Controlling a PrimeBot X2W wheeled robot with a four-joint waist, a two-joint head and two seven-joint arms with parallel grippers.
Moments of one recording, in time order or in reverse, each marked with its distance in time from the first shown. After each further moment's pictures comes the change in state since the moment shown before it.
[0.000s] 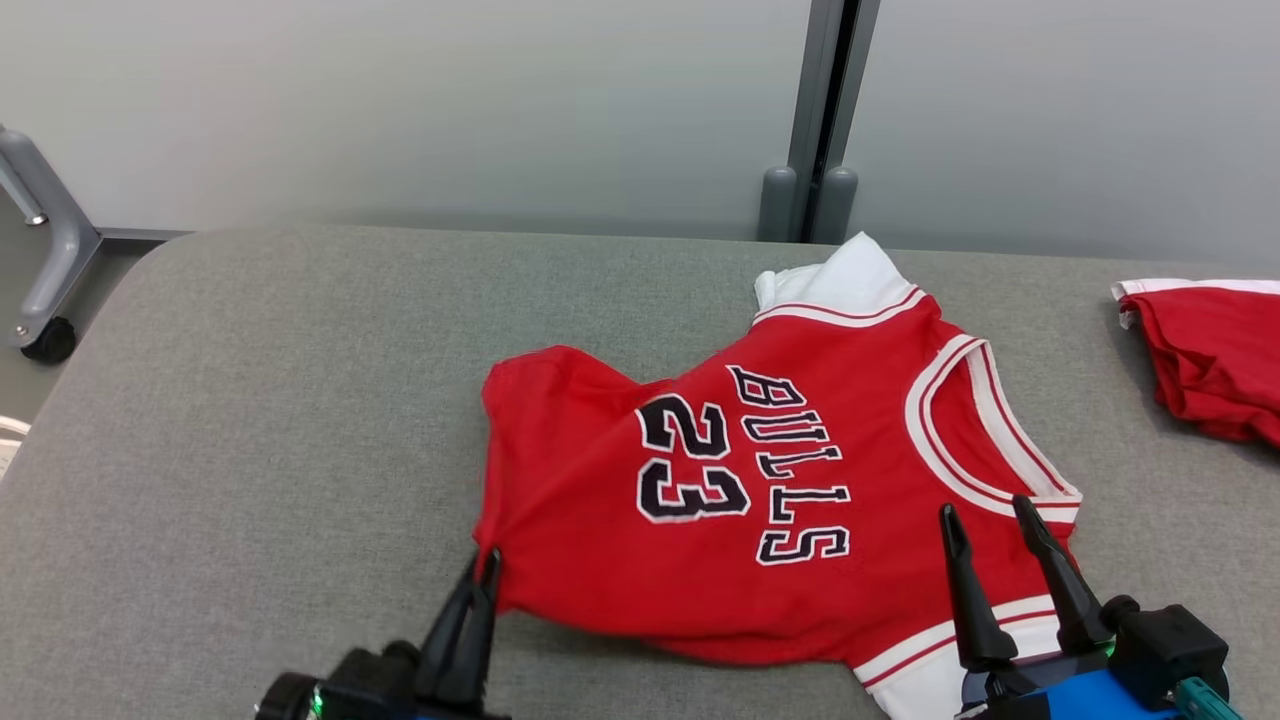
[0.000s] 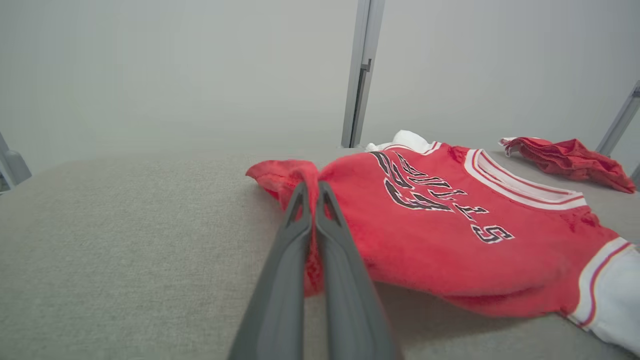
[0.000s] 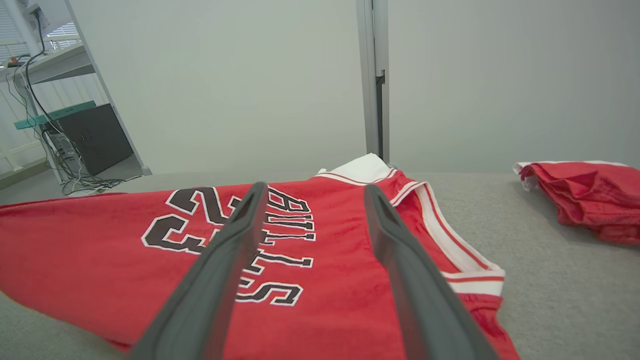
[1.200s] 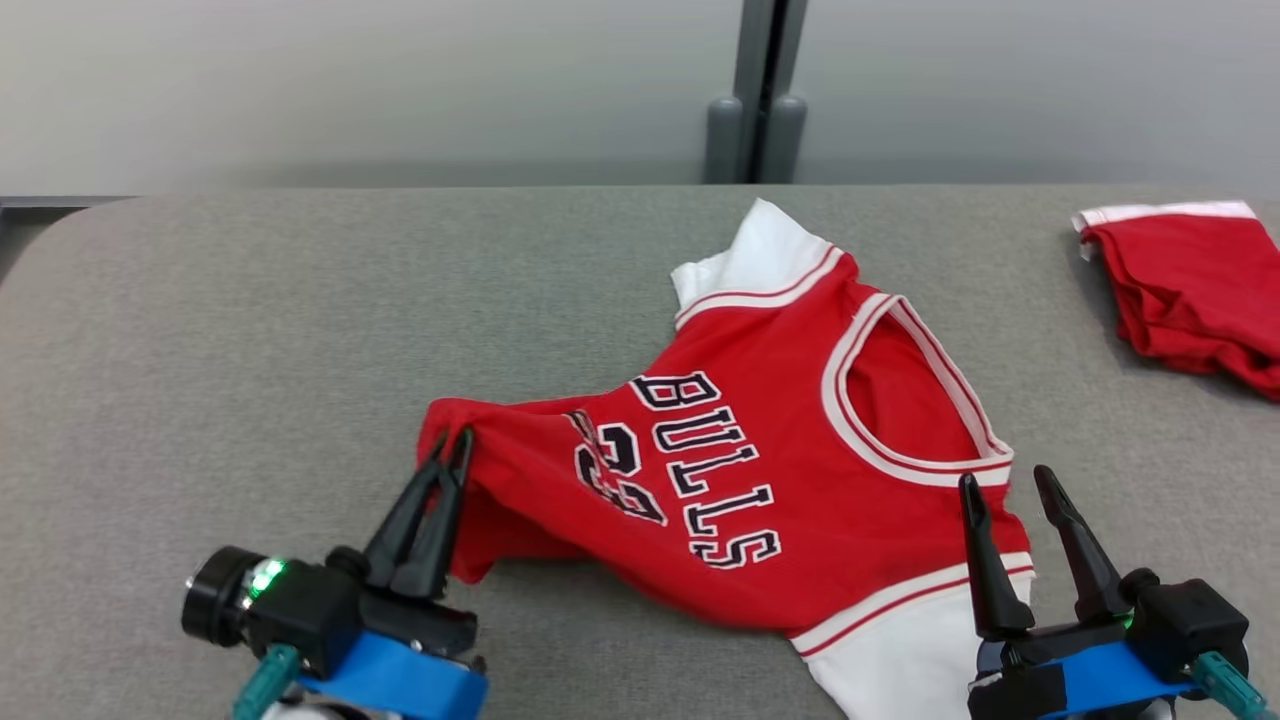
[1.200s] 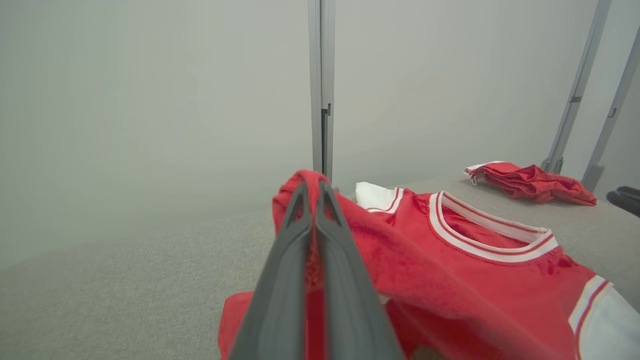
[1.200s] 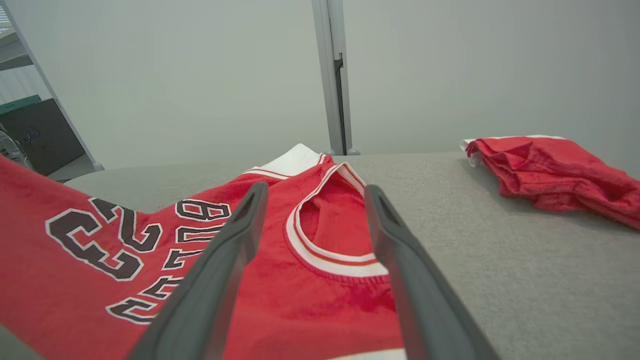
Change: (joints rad) left arm -0.070 0.106 -0.033 -0.259 -0.027 0.006 0.079; right arm -0.038 0.000 -0.037 0.008 -0.014 0.000 0.000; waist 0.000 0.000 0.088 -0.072
